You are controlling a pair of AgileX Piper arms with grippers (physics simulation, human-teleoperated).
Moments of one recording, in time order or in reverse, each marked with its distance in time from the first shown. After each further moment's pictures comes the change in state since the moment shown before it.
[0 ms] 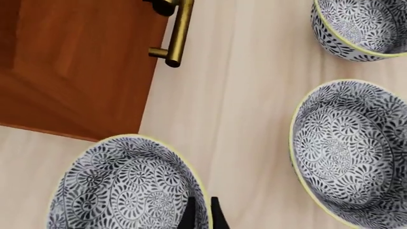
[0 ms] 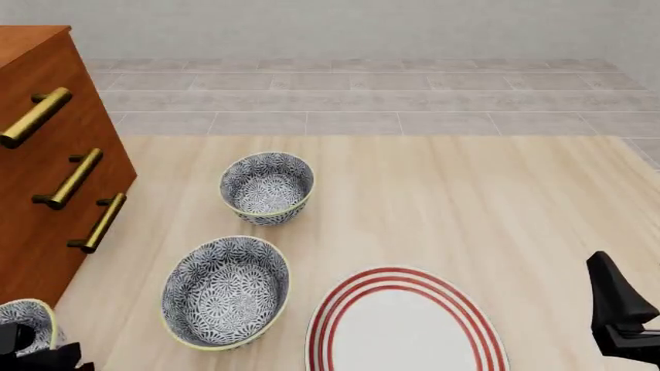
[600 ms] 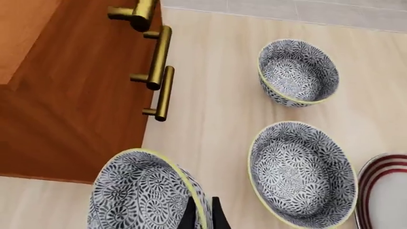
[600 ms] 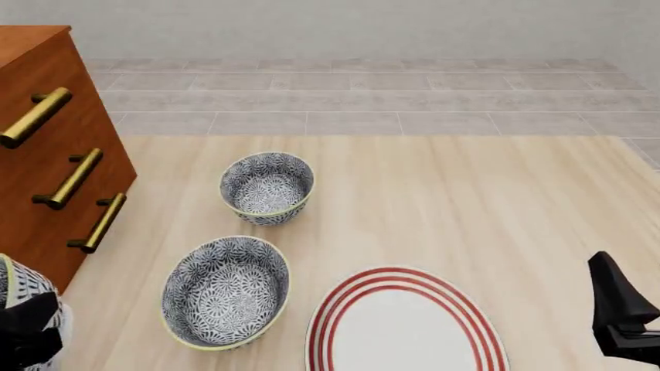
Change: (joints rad) left arm -0.069 -0.105 -0.234 0.121 0.019; right arm -0.005 -0.009 0.000 0.007 0.006
